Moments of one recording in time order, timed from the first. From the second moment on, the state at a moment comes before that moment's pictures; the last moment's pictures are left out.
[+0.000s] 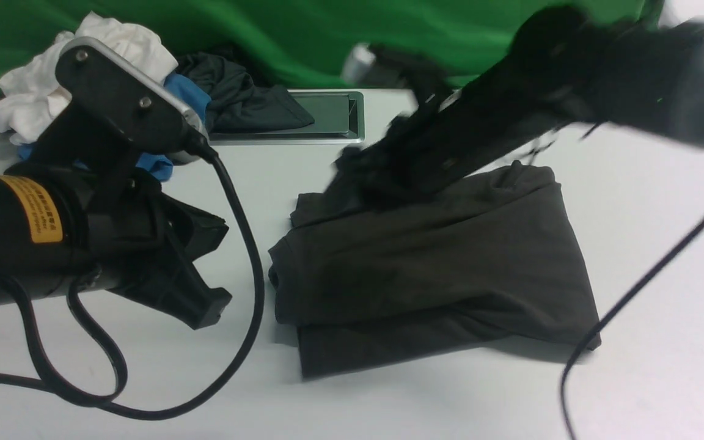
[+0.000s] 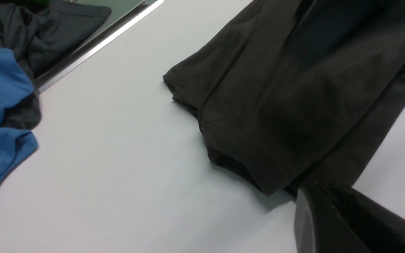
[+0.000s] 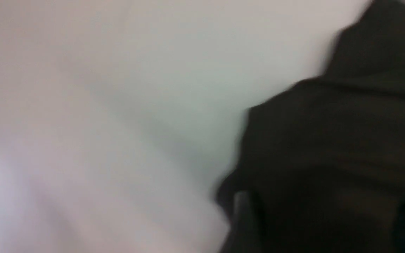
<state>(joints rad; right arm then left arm) 0.49 1.84 -1.50 0.58 0.81 -0.23 -0.53 1.02 -0.86 0.09 0.66 0.15</state>
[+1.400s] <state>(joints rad) 0.25 0.71 -0.69 -0.10 0.93 0.30 -0.53 0.00 -0.25 -0.09 0.19 0.32</state>
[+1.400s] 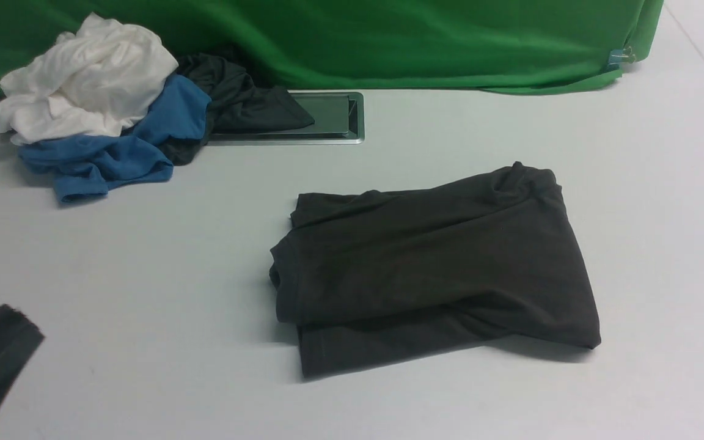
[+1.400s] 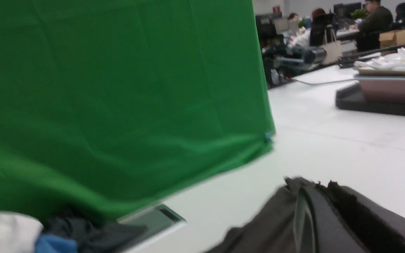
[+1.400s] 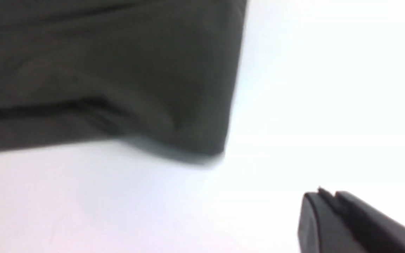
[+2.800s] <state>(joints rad) -0.01 0.02 -0.10 0.05 0.28 0.00 -0.53 0.00 -0.24 -0.05 0.23 0.32</state>
